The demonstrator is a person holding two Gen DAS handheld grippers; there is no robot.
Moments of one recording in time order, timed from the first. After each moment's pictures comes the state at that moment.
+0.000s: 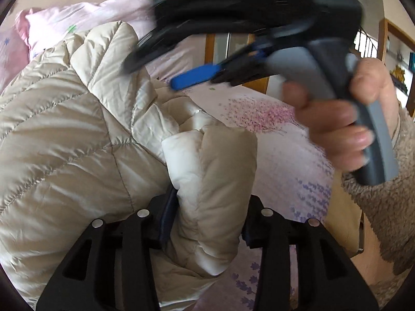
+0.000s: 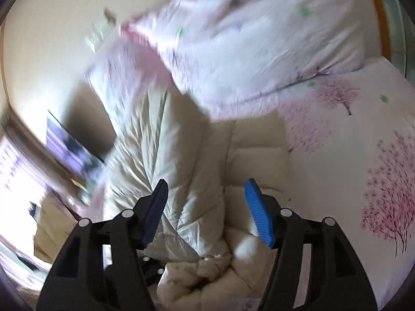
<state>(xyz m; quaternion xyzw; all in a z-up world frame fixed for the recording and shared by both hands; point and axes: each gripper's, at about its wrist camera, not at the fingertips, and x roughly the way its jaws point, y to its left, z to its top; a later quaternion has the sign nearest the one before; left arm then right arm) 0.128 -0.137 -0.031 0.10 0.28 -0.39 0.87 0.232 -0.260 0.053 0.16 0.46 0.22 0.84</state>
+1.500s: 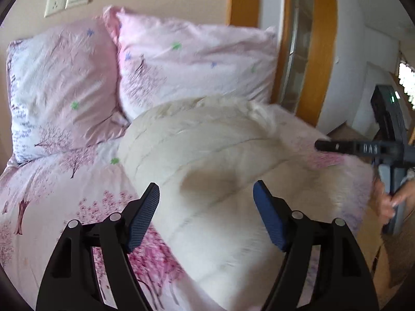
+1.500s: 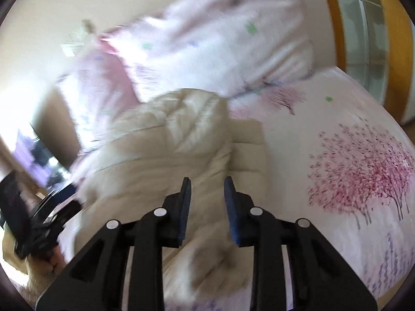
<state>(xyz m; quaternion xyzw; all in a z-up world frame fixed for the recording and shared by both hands) 0.151 -0.021 0.022 0.02 0.25 -0.26 0.93 0.147 -0.300 0.054 0.13 0.38 0.15 0.90</state>
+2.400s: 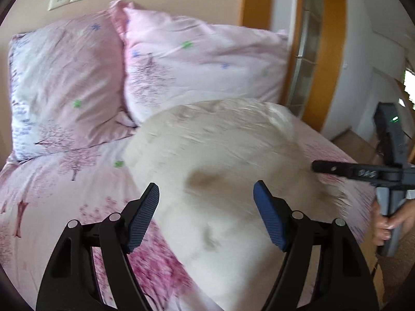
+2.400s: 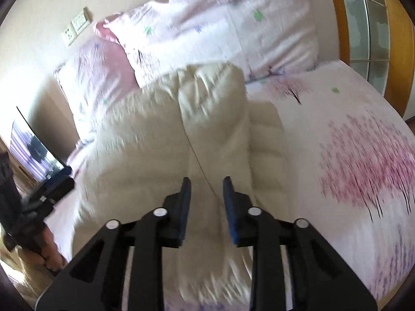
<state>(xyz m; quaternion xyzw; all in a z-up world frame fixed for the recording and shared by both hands) 0.192 -0.017 0.012 0.01 0.27 -0.22 0.94 0.194 -0.279 0.041 0.13 0.41 0.11 0.89</state>
